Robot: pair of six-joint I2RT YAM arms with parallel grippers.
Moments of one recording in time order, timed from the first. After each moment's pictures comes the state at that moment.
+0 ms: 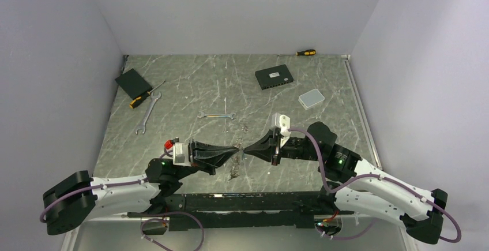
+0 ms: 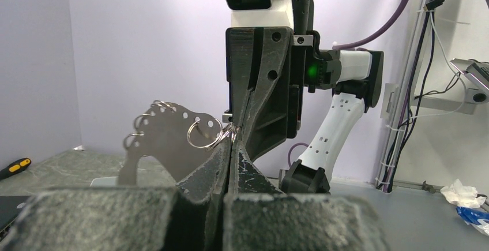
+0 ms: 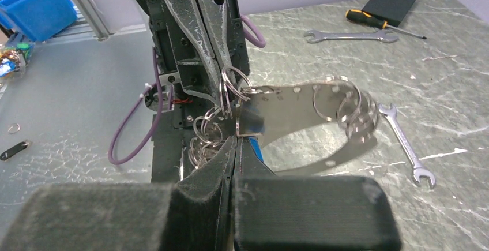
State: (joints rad) left arm -1.09 0.93 0.15 1.45 0.22 -0.26; right arm 1.01 0.73 0.71 -0.02 -0.43 0.05
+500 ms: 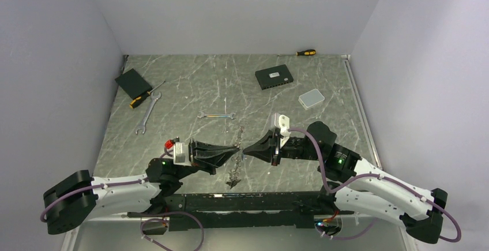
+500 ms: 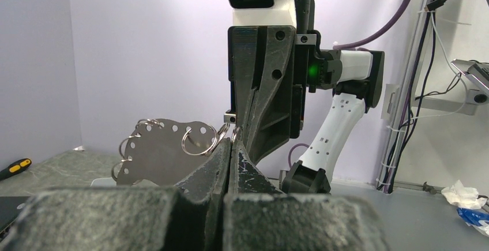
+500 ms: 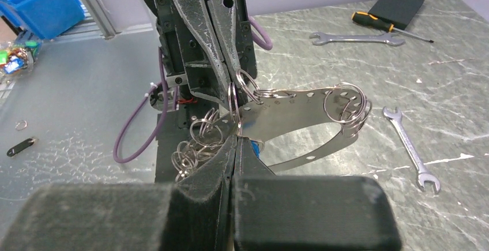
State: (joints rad) left arm -1.09 0.94 0.15 1.46 0.22 -0.26; right arm 1.01 0.74 0.72 -0.01 -0.45 0.05
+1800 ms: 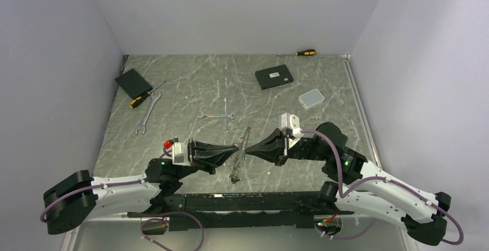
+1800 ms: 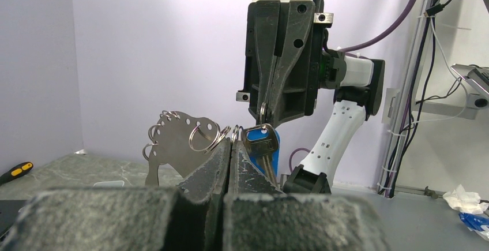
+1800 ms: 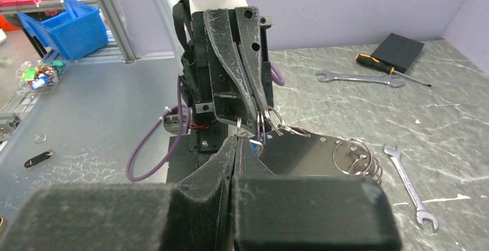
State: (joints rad) left arm -1.09 0.94 0.15 1.47 0.21 -0.26; right arm 1.02 0.69 0.74 0.04 -0.50 0.07
